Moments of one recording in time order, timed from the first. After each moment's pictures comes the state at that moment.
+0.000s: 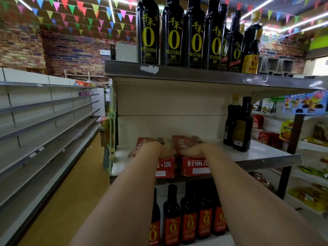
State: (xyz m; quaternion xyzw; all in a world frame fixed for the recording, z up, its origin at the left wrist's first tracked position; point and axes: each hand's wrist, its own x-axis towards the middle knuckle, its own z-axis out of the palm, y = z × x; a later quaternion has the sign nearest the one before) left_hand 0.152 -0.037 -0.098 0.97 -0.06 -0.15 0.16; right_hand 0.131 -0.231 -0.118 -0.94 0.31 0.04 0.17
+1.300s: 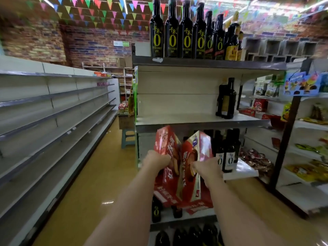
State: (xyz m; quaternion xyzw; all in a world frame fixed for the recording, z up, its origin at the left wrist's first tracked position) left_hand -0.245 0.101 -0.140 0.86 0.01 -0.14 0.49; right_hand -0.311 -0.046 -0.160 -0.79 0.37 -0.15 0.47
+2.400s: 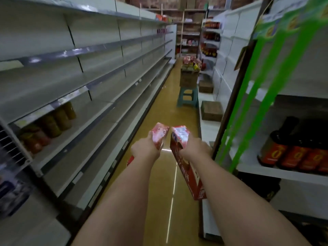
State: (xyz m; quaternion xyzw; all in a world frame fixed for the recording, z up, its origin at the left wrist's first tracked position) left_hand -0.090 0.500 -0.251 0.99 0.13 -0.01 0.08; right_hand -0.085 0.351 -0.244 -0.99 0.08 0.02 0.15
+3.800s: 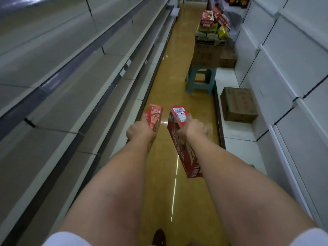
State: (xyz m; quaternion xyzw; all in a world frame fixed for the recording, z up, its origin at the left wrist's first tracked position) left_hand 0.735 0.608 -0.323 0.97 0.18 -0.13 0.13; right_hand 0.746 0.461 -0.321 -0.98 0.12 0.11 0.15
